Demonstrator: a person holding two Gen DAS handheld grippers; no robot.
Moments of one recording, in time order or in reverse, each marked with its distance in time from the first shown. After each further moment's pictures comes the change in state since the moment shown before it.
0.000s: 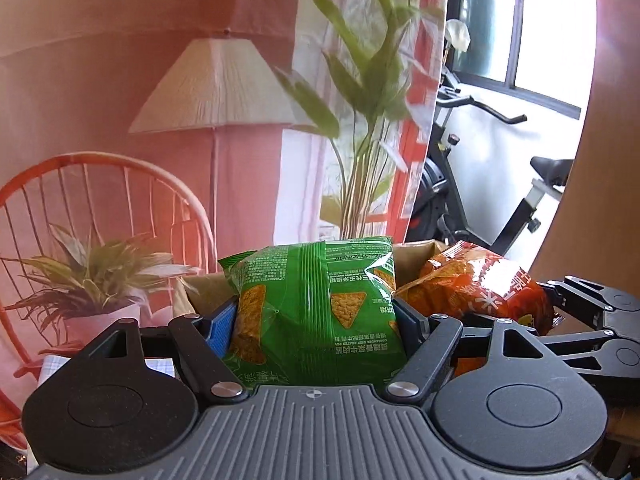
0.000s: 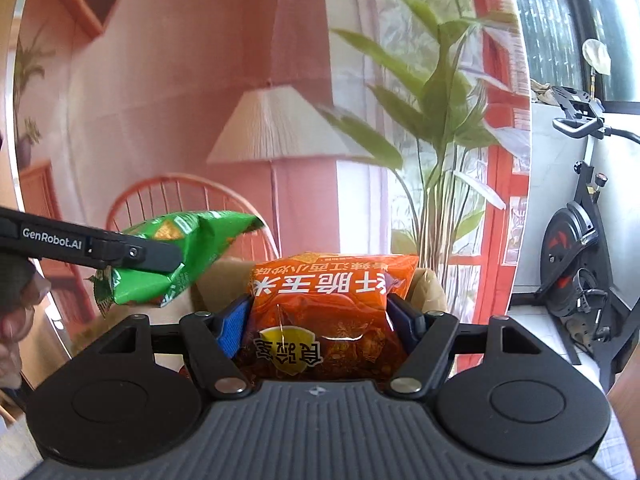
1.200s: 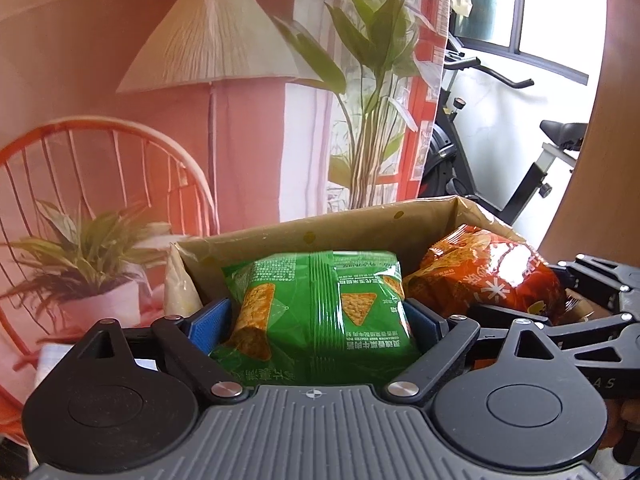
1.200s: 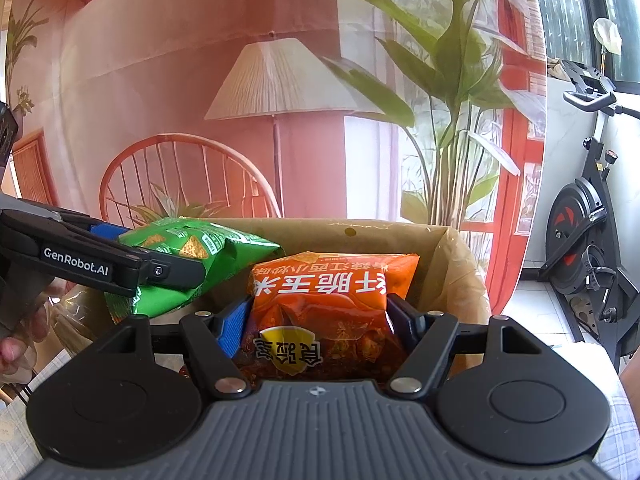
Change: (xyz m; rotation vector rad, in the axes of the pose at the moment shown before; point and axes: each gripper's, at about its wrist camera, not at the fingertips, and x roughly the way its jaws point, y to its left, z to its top) left arm 0.030 0.011 -0.008 0.013 0.100 -0.005; right arm 0.027 0.002 -0.012 -0.002 0.086 0.007
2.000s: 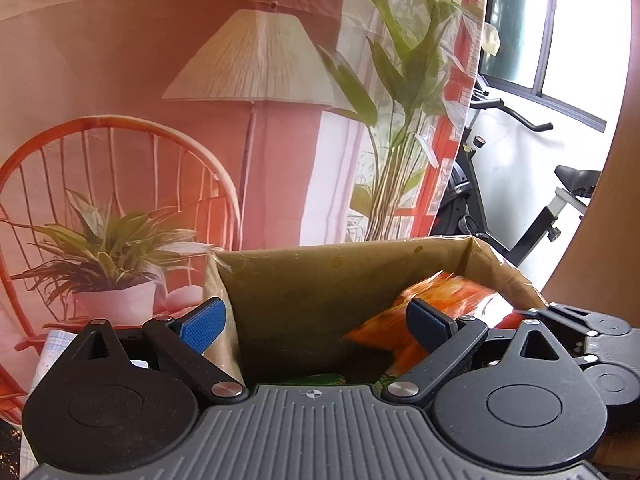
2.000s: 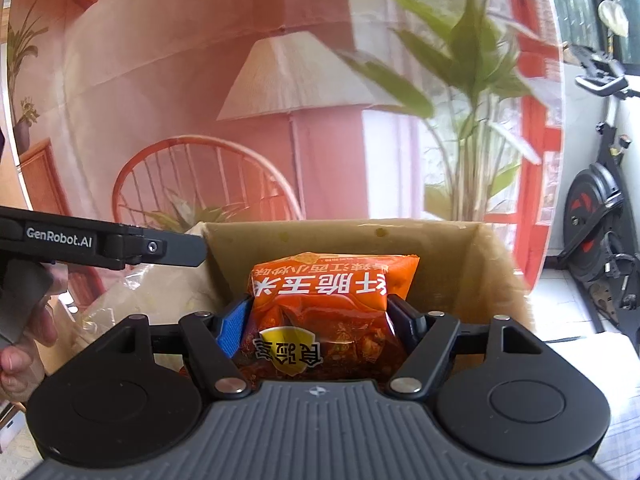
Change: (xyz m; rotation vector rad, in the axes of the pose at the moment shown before) left arm -0.022 0.015 0.001 -0.098 -0.078 0.044; right arm 0.021 0.018 0.008 0.045 0.036 0.063
